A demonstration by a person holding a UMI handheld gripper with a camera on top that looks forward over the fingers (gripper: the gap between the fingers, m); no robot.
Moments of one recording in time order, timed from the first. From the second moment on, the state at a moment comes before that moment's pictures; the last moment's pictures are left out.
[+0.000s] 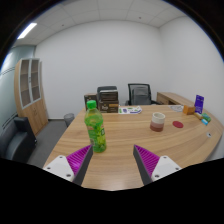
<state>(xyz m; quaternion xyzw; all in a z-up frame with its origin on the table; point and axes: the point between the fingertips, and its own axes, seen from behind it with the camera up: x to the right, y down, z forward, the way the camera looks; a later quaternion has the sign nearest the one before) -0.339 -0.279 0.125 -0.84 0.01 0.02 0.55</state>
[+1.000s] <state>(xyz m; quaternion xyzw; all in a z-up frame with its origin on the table) -0.448 -0.097 0.069 -0.80 0.00 0.00 0.60</state>
